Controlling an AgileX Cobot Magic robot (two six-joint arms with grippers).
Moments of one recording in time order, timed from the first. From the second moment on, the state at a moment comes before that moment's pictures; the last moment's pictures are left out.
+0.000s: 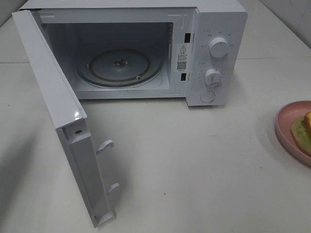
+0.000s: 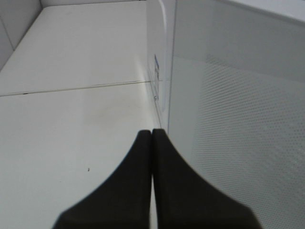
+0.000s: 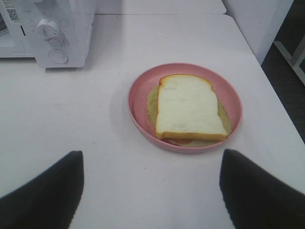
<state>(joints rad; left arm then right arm) -0.03 1.29 -0.31 0.18 -0.68 -0.12 -0.02 0.00 -0.50 -0.08 1.00 0.03</state>
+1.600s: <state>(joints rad) -0.54 1.80 -0.72 0.16 -0.80 -0.15 -0.02 0.00 -0.50 -0.08 1.00 0.03</state>
